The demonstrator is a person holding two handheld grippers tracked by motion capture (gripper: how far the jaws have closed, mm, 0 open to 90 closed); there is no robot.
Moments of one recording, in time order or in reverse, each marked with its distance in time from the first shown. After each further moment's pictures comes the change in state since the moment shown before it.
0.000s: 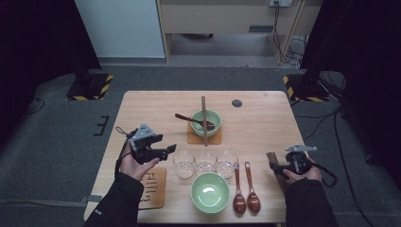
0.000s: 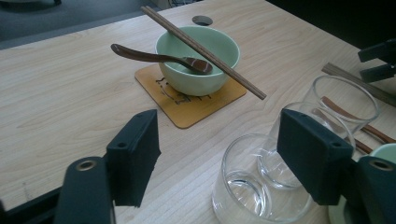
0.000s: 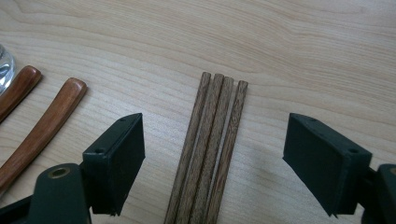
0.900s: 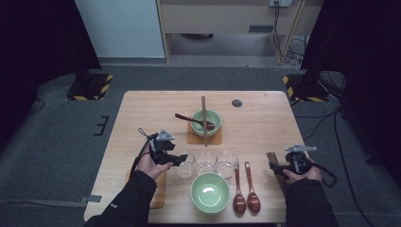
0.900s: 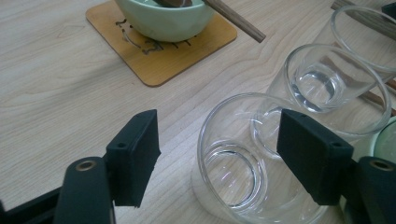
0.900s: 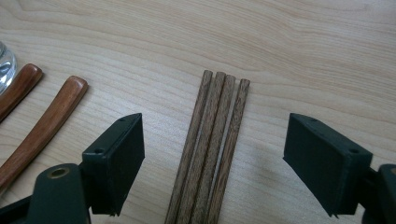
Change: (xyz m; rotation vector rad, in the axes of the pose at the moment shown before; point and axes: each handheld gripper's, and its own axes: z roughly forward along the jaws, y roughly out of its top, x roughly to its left) left arm -0.009 -0.014 0.050 0.223 -0.063 0.009; right arm 0.000 0.000 0.001 0.006 0.008 0.002
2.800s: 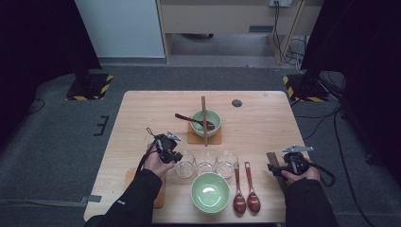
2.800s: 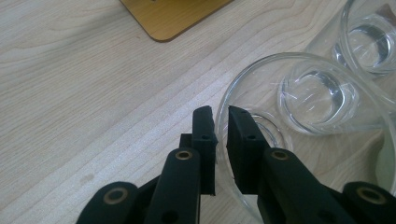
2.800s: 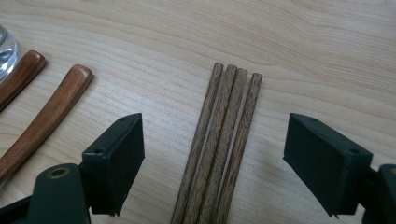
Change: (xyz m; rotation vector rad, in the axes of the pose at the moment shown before) left arm -0.002 0.004 0.022 0.201 0.074 -0.009; right arm 0.004 -0.001 0.004 0.029 0.009 -0.030
